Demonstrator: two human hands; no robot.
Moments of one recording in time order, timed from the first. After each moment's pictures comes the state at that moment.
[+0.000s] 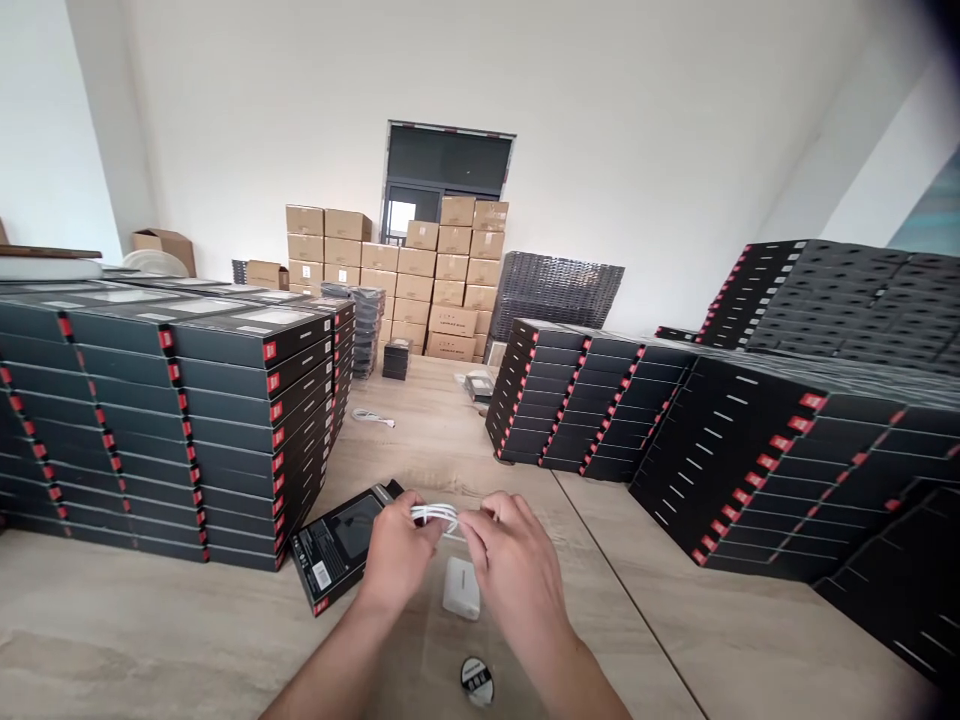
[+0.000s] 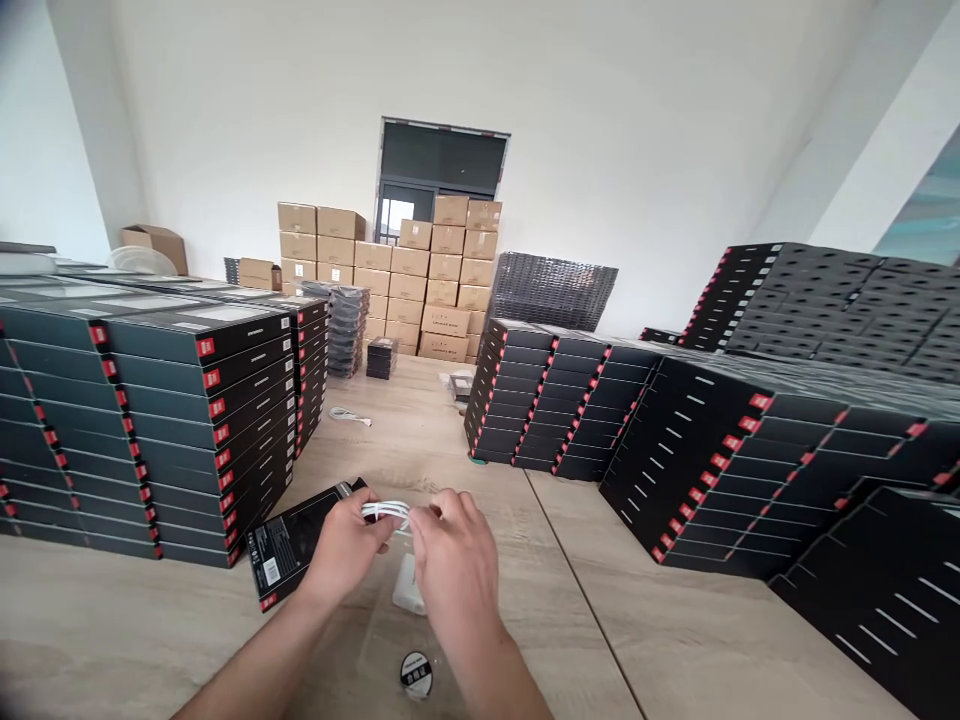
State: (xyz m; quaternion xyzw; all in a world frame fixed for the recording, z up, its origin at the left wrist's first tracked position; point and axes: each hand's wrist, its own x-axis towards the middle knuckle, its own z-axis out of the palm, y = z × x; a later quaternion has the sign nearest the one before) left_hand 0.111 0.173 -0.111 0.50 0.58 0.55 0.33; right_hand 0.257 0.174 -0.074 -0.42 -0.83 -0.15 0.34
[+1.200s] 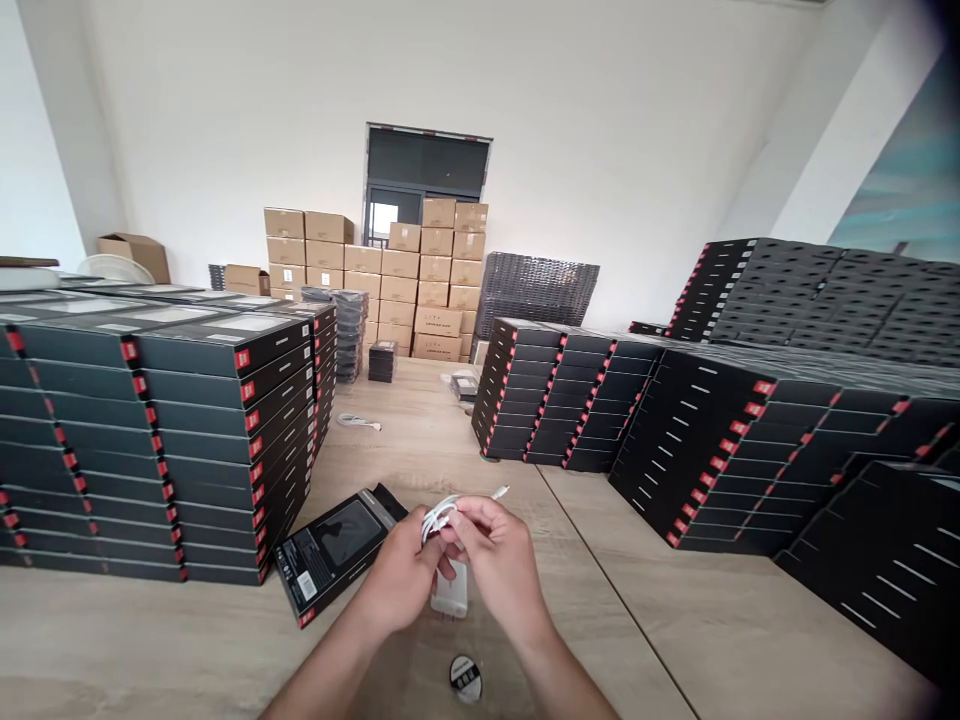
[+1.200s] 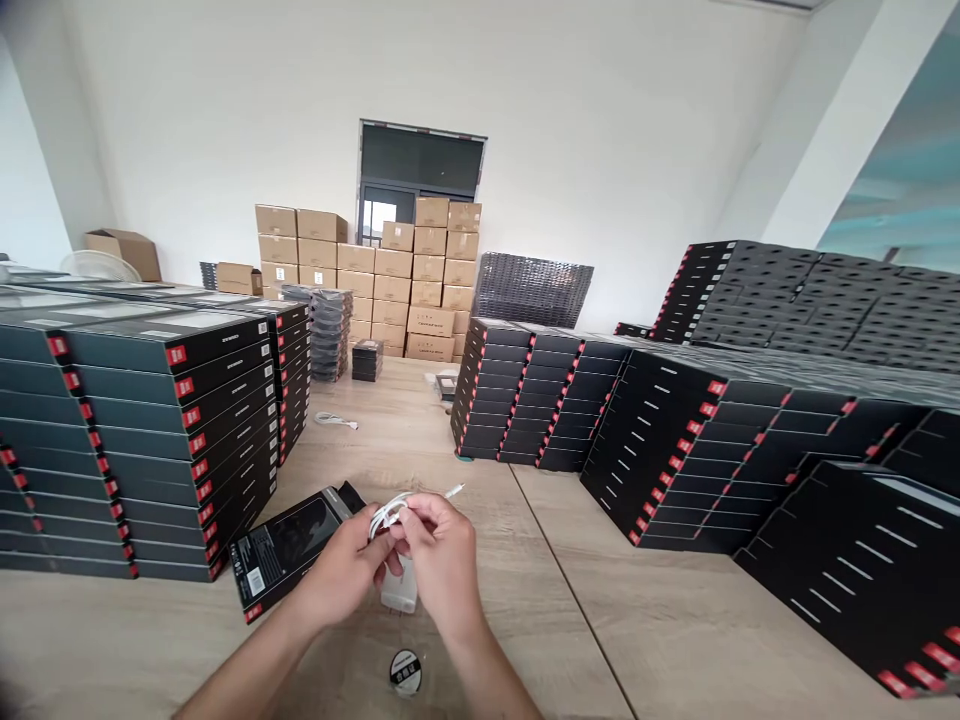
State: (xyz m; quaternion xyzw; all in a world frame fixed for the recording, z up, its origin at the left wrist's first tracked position) left_hand 0.124 0.161 -0.109 0.56 0.44 0.52 0.47; right_hand 0.247 0.180 -0.085 -0.43 -0.59 0.43 0.53
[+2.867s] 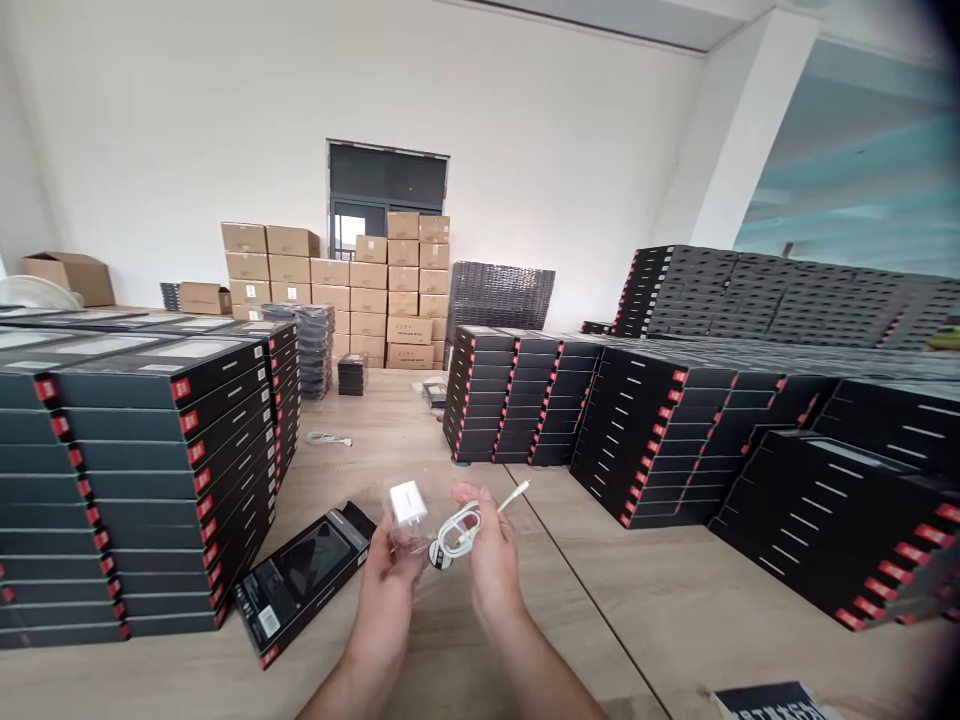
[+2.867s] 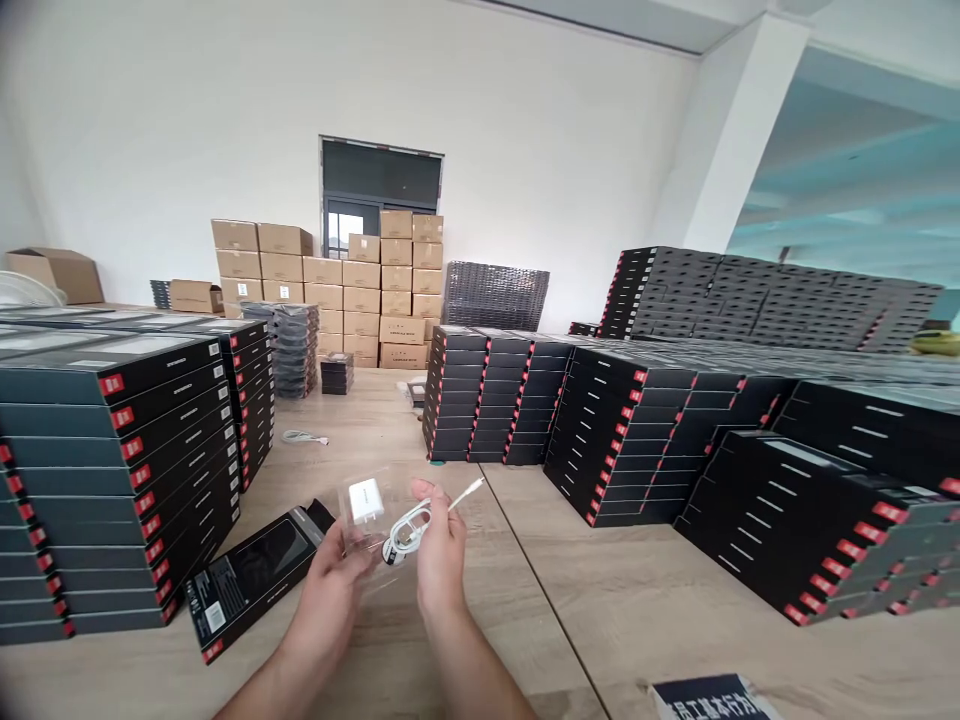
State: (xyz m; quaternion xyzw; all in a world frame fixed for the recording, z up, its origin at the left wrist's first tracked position) left_hand 0.165 0.163 -0.134 0.26 0.34 0.73 0.54; right_hand 0.268 0.205 -0.099 -0.45 -0.38 0.43 0.68
